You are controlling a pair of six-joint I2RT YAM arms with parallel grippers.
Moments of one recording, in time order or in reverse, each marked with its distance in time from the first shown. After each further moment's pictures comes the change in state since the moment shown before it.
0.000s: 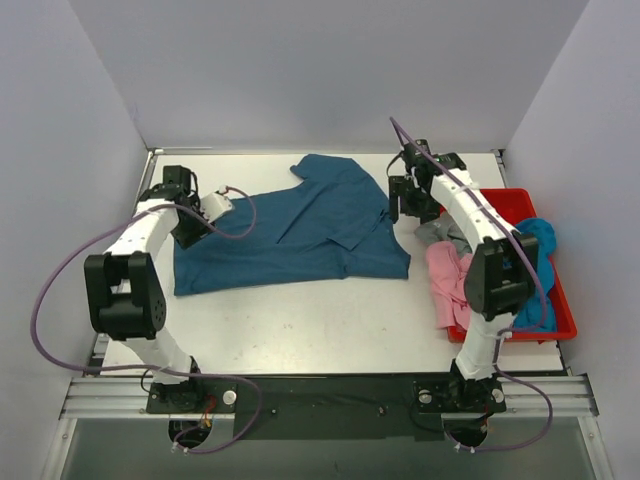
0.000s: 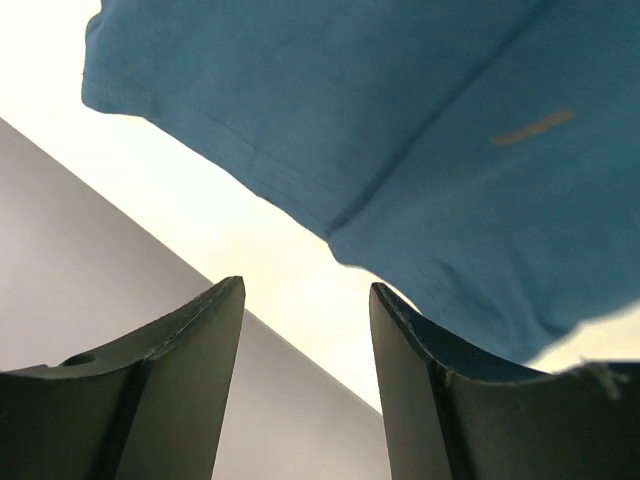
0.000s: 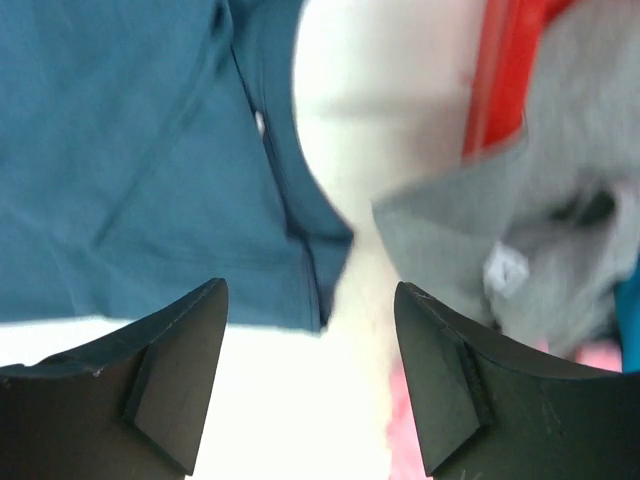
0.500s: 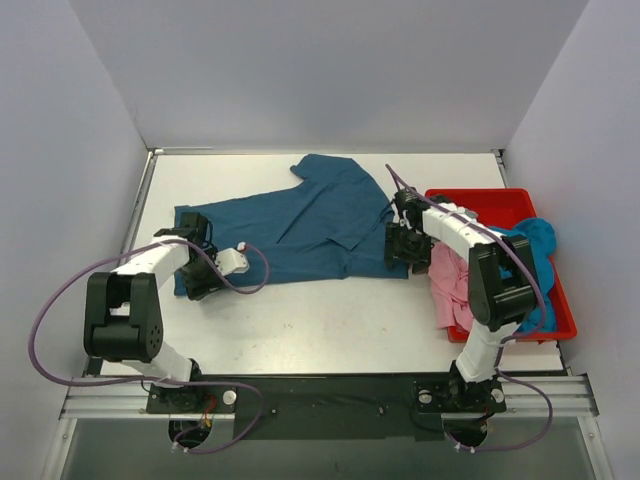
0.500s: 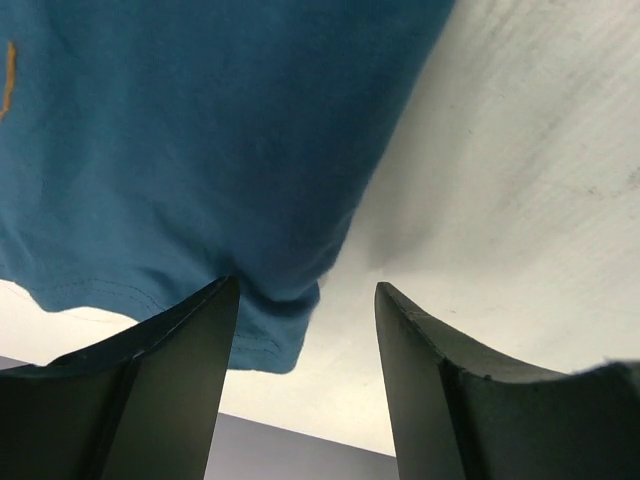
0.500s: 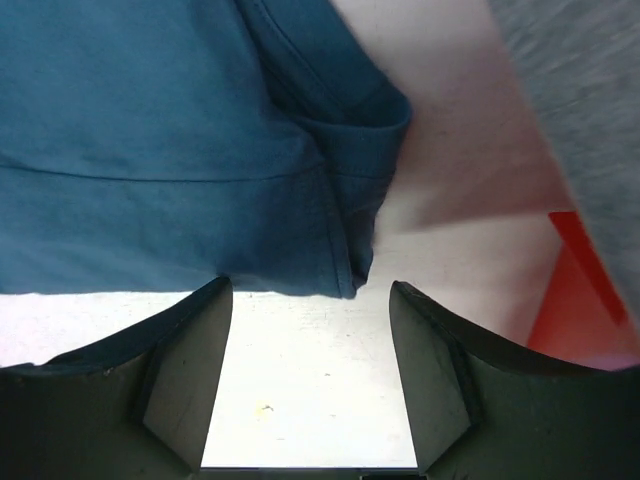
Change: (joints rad) left arm -0.072 -0.219 -0.412 -0.073 0.108 0.146; right arm 0.043 -0.171 -0.500 0.126 -0.049 0.186
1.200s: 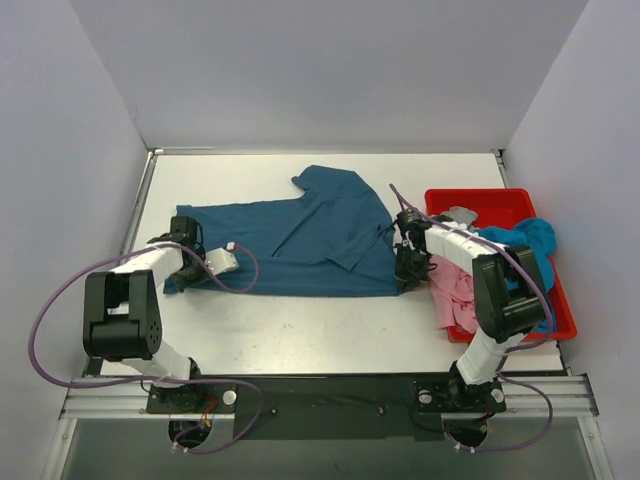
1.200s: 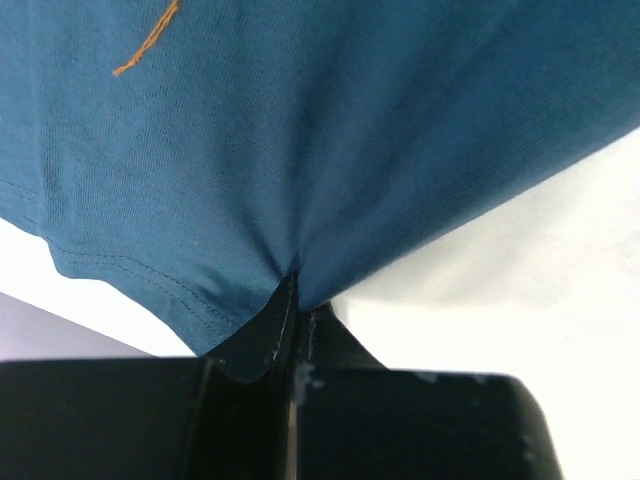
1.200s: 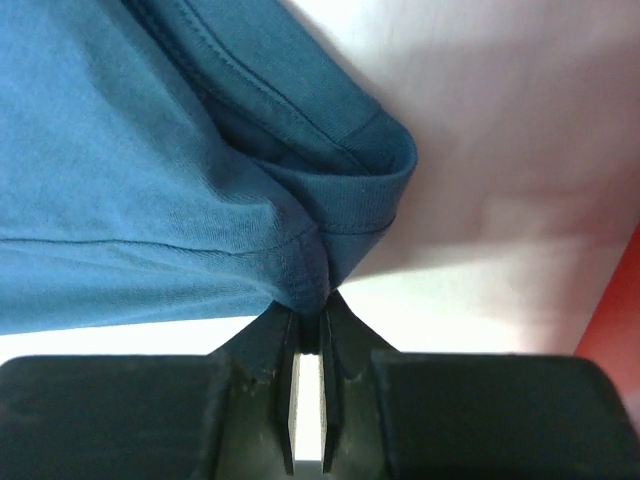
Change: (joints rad) left arm 0.076 0.043 -0.057 0.224 -0.108 0.027; right arm 0.000 -0.057 -0.219 0.117 -0.047 0.080
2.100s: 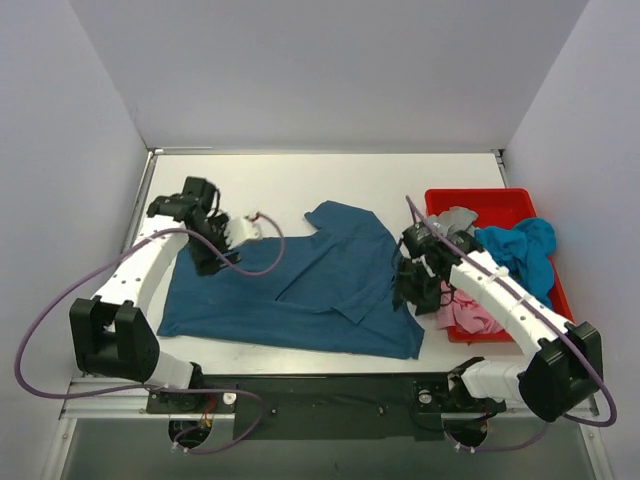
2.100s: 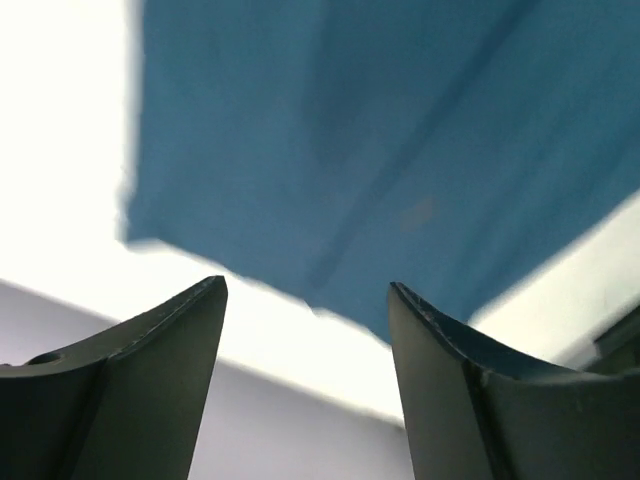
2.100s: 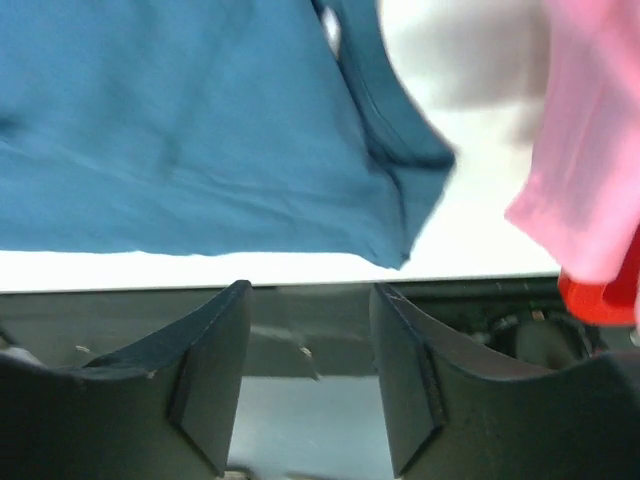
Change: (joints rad) left arm -0.151 -0.143 0.322 -0.571 0.143 -0.076; right arm 0.217 -0.508 -0.133 -0.407 -0.016 0.226
